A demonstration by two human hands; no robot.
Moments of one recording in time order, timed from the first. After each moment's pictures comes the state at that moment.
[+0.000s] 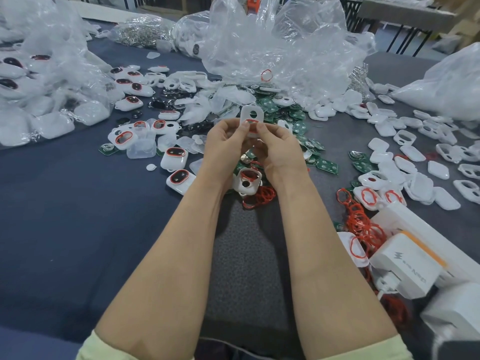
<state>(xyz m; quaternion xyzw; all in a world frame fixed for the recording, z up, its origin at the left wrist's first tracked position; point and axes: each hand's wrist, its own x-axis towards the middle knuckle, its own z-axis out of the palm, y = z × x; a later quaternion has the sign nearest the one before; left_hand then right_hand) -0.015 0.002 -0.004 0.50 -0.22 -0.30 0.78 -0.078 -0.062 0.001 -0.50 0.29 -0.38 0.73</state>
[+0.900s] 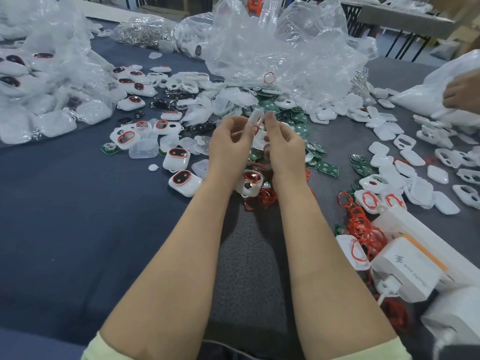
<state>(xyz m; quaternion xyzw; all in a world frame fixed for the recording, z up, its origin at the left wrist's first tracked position) -0.015 0.002 -0.003 0.64 -0.30 -0.14 0.69 -0.081 -0.062 0.000 -0.61 0.32 -0.43 0.58</state>
